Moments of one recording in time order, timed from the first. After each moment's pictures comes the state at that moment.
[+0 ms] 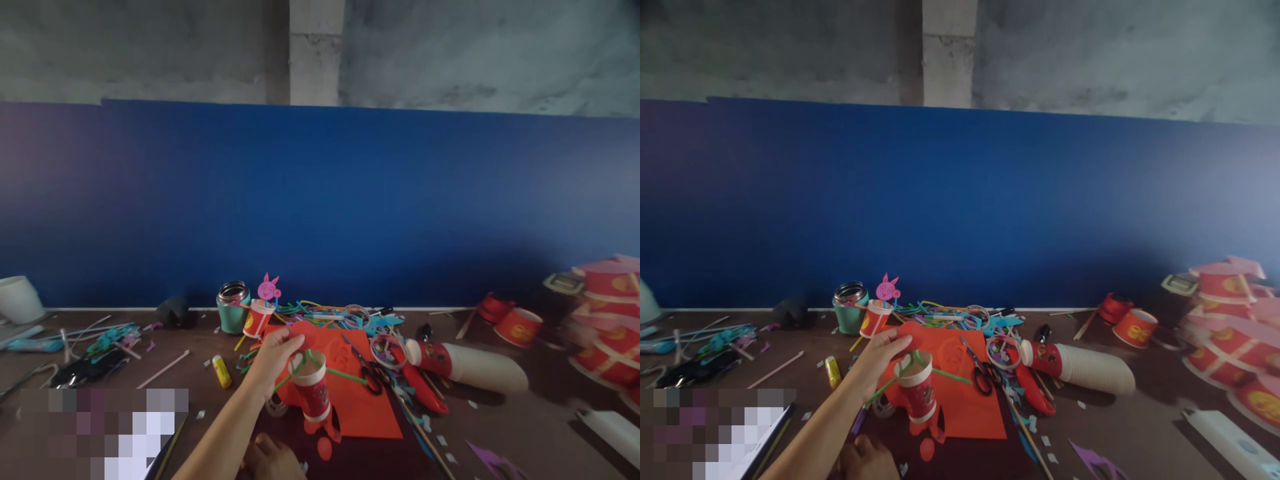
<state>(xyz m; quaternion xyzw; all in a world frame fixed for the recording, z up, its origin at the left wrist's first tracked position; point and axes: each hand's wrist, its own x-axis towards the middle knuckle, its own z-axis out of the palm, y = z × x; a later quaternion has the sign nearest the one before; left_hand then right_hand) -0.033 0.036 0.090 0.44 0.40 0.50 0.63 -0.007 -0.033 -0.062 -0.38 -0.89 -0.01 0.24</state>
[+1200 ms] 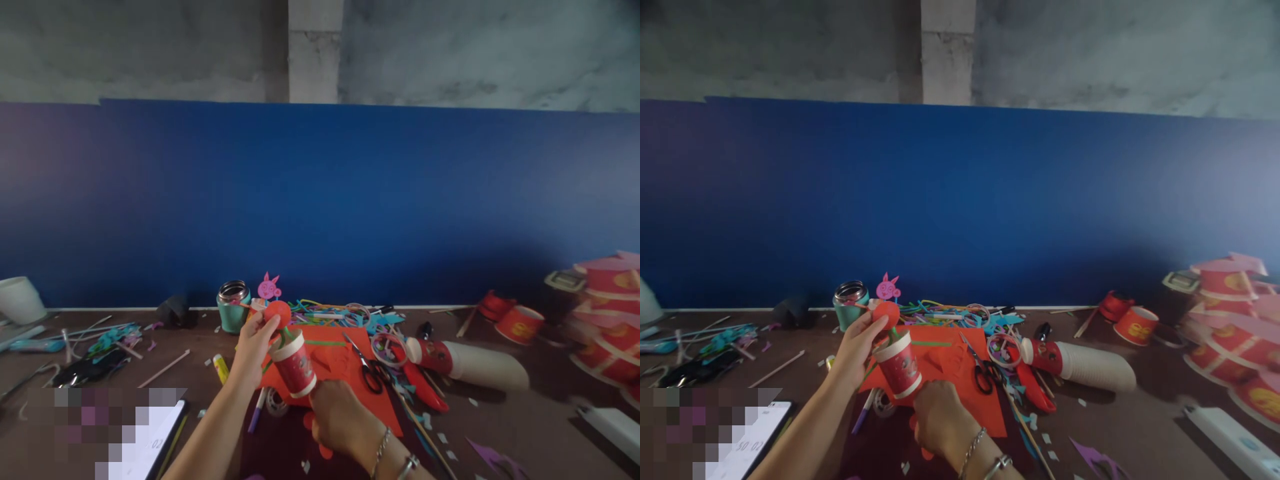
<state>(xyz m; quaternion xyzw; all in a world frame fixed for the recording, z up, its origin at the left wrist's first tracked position) -0.055 0.045 0.101 0.37 0.45 0.62 0.52 0.096 -0.012 0.077 -0.51 -0.85 0.07 -0.03</state>
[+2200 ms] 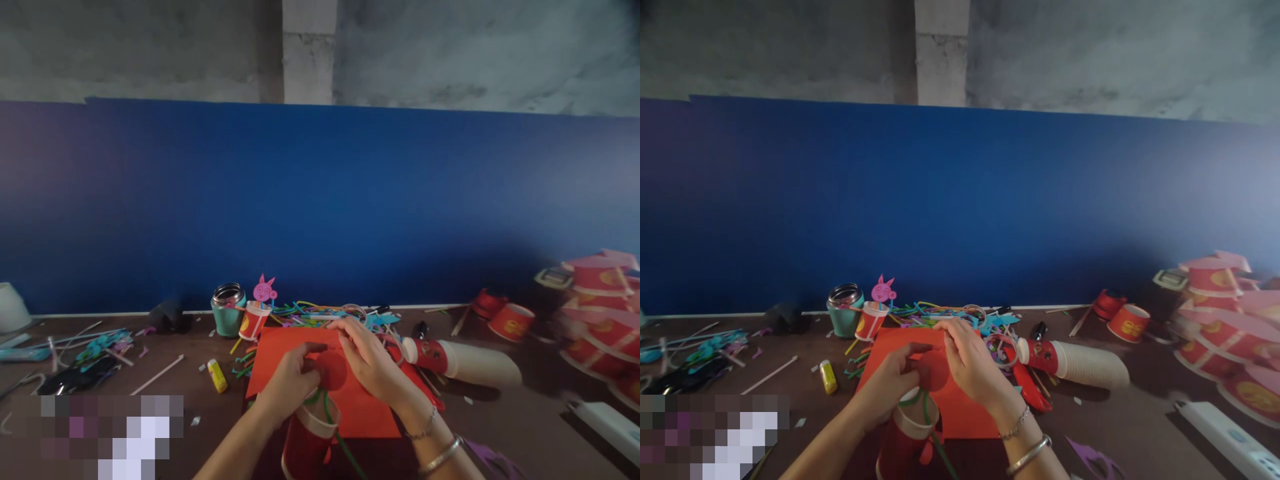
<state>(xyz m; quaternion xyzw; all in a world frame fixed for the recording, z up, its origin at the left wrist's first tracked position) -0.006 0.010 0.091 0.49 0.42 0.42 0.64 0.163 0.015 0.114 -0.41 -0.80 0.16 0.41</state>
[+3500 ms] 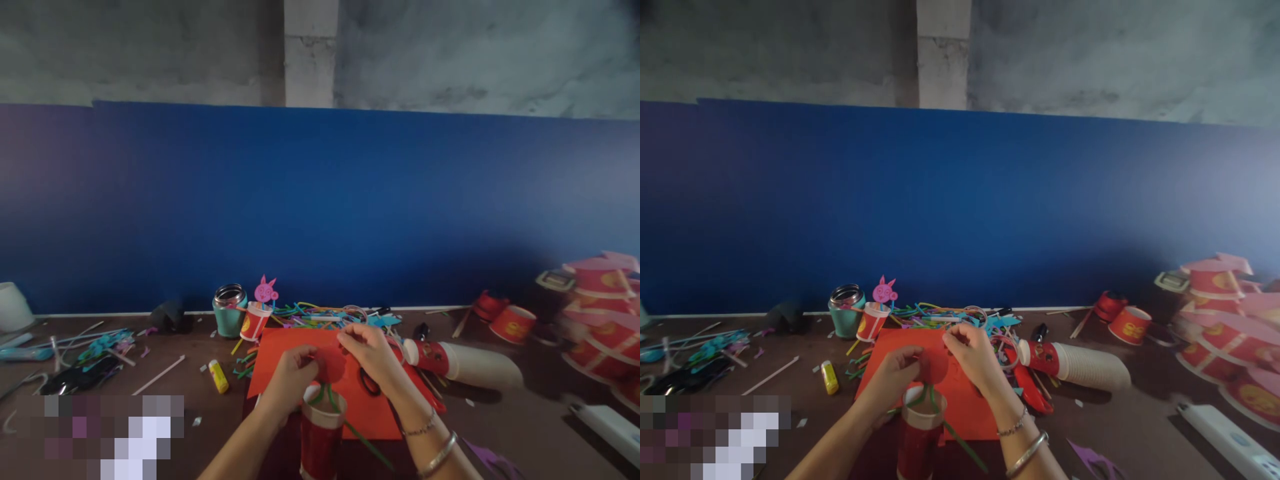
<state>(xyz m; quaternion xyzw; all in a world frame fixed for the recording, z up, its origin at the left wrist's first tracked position) -0.001 0.019 0.079 0.50 0.39 0.47 0.62 0.160 0.031 0.105 -0.51 -0.63 0.36 0.46</state>
